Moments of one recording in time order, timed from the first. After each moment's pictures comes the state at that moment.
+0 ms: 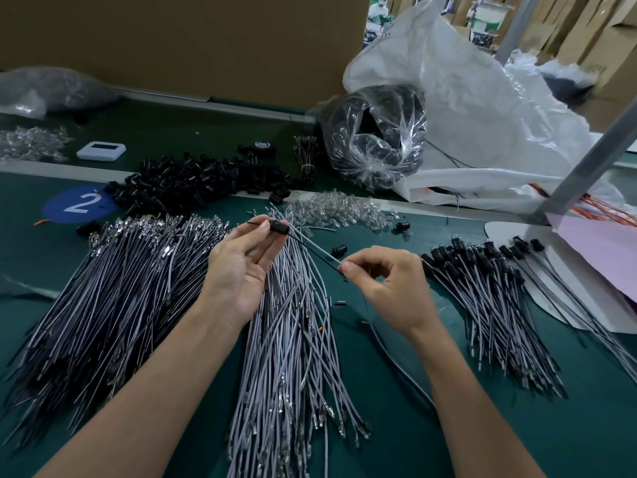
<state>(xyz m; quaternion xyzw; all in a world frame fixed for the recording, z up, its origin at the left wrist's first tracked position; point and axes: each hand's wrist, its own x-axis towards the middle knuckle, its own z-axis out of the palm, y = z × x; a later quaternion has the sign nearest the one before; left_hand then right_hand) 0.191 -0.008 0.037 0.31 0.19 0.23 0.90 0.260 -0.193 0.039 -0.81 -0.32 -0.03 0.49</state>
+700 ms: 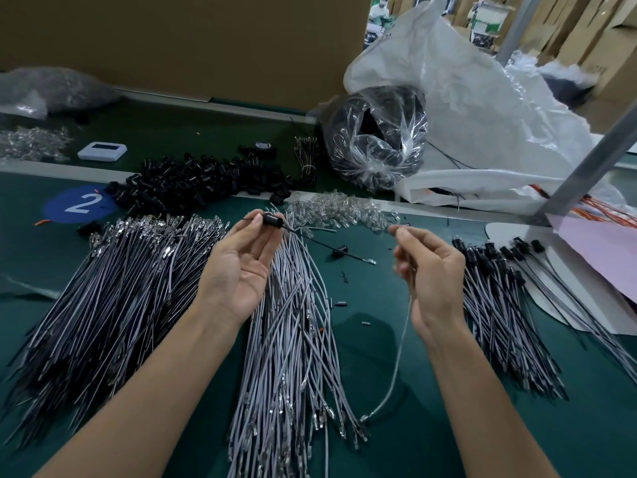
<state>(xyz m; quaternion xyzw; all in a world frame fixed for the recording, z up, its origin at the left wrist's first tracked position) 0.187 -0.006 0.042 0.22 0.15 0.22 0.94 0.271 -0.203 0.052 -0.63 -0.09 0.01 0.77</state>
